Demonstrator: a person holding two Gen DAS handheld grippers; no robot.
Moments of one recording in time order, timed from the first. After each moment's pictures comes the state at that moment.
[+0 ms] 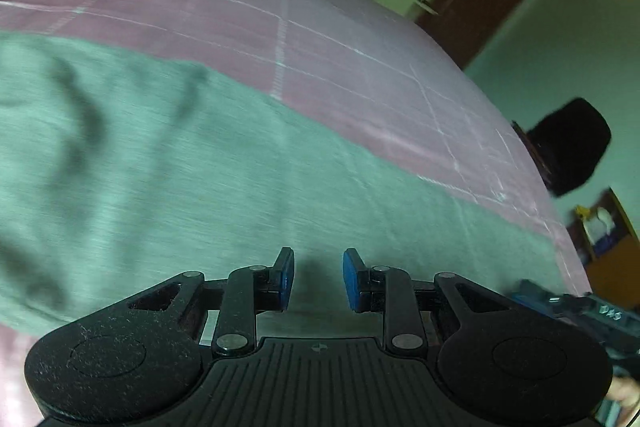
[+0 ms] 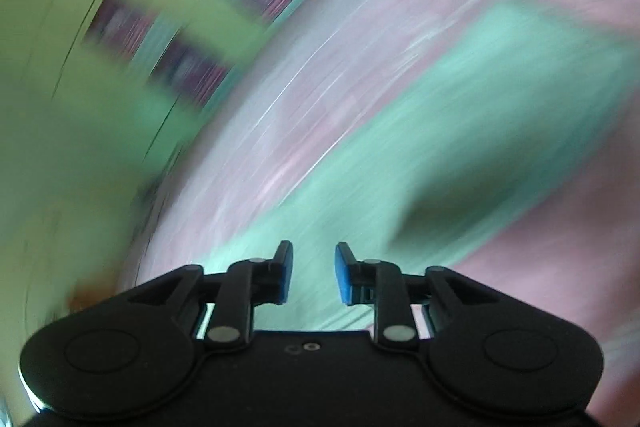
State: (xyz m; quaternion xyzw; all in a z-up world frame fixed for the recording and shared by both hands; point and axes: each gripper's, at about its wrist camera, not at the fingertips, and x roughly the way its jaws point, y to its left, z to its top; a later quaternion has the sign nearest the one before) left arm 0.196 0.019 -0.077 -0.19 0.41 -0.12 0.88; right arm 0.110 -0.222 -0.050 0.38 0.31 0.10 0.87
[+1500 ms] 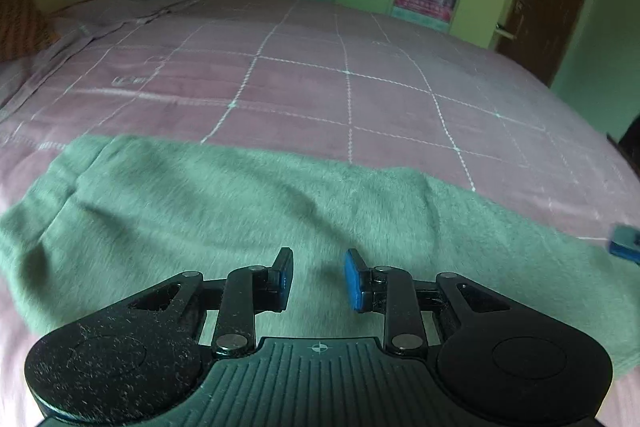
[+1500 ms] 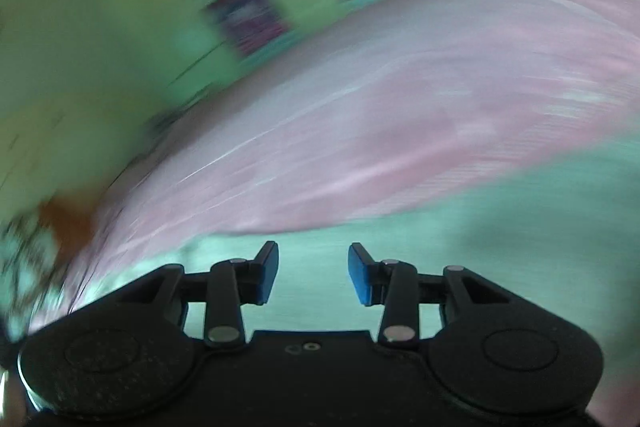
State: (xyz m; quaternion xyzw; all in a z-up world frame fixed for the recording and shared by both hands) left arm 0.221 0.166 -0.061 -0.09 0.36 0.02 0.93; right arm 0.191 -0.110 -0.006 0.21 0.31 0.16 0.91
